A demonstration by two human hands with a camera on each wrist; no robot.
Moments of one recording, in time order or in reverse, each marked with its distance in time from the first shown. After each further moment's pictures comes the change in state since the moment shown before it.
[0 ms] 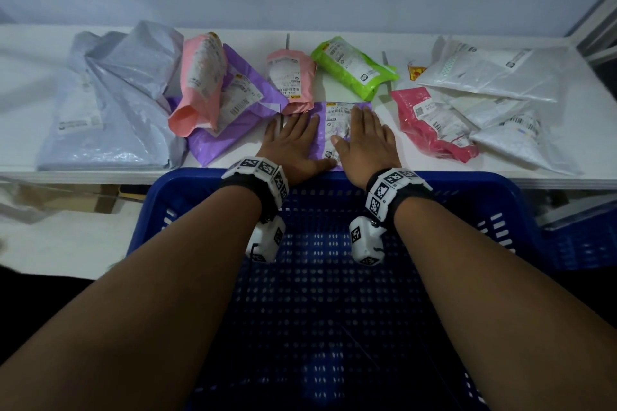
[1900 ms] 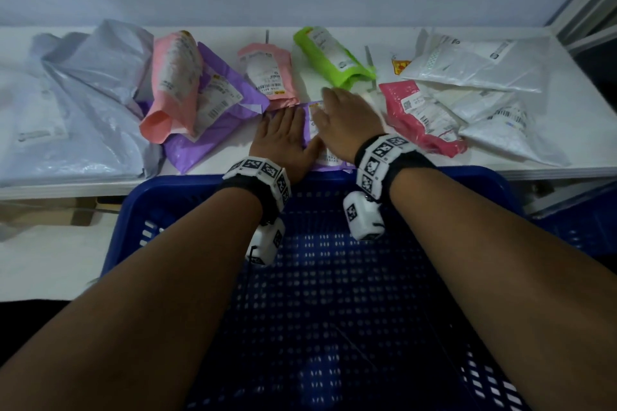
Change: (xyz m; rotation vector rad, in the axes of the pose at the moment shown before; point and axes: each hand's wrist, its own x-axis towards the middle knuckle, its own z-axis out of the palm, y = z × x) left_hand 0.018 0.012 0.012 -0.045 0.106 -0.041; right_hand 0.036 -0.011 -0.029 -0.001 0.031 -0.201
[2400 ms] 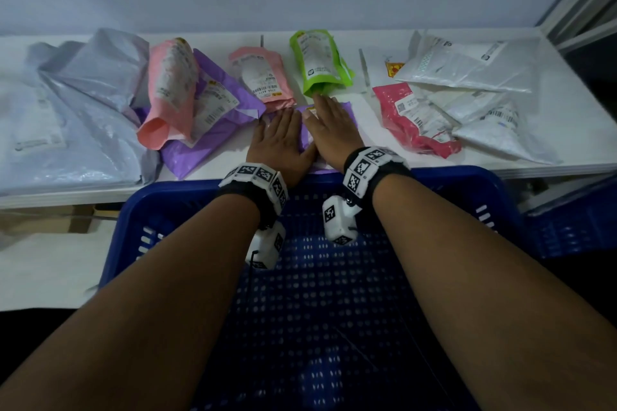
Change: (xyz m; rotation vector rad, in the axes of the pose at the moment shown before) left_hand -0.001 0.002 -0.002 0.004 0.019 -0.006; right_hand 0.009 0.002 0.037 0.251 -0.129 0.101
